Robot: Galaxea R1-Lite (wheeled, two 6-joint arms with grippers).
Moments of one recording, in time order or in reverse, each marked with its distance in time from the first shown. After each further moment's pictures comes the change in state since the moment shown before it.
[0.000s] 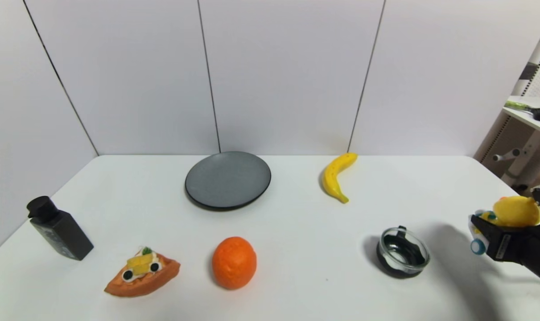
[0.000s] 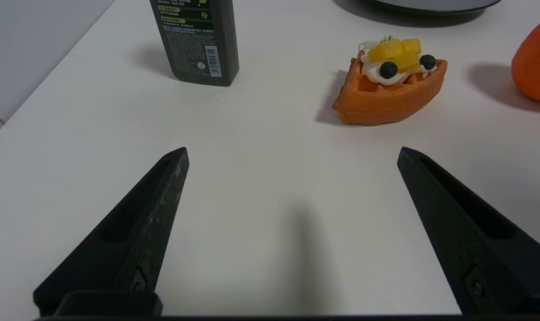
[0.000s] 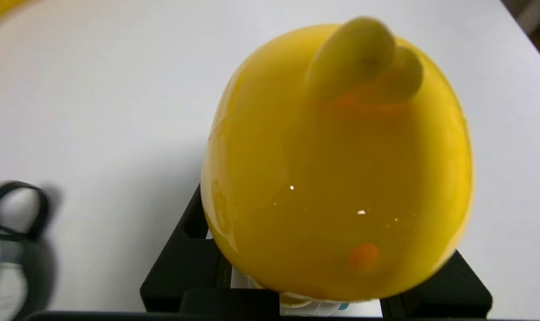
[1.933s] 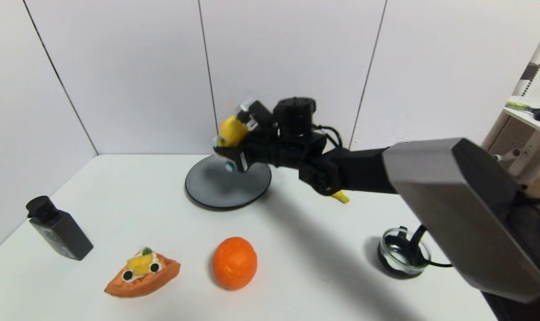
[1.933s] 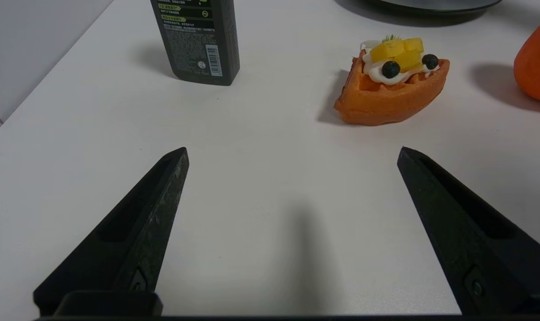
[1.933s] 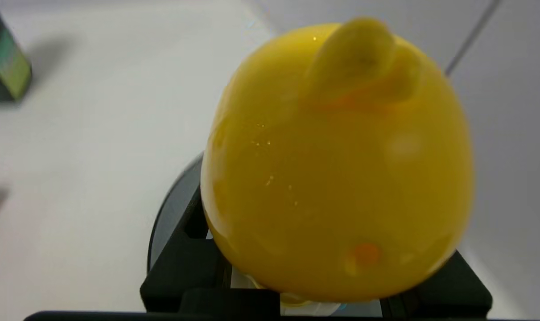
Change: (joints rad) left arm 0.000 0.000 0.000 0.000 0.000 0.000; right arm 0.780 0.932 -1.817 0.714 0.407 -0.226
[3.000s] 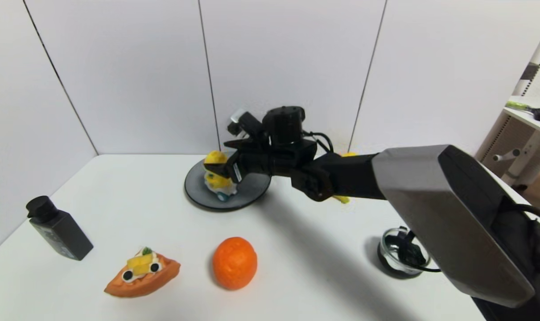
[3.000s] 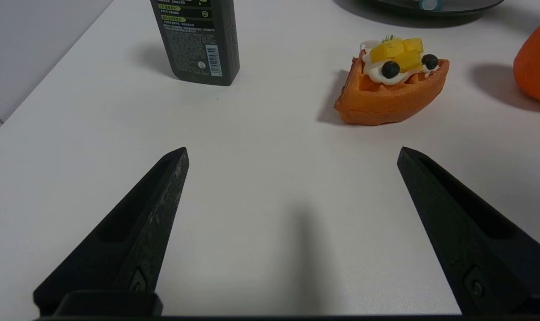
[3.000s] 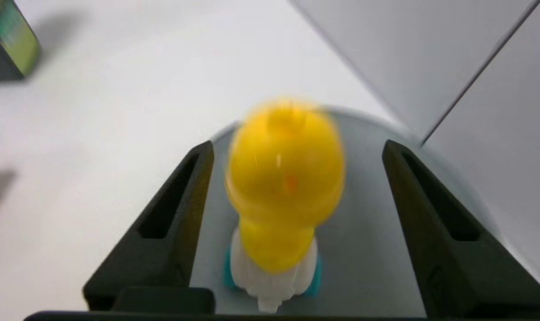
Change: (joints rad) left arm 0.000 0.000 0.000 0.000 0.001 0.000; right arm 0.019 -0.003 -0.019 0.051 0.004 -0.002
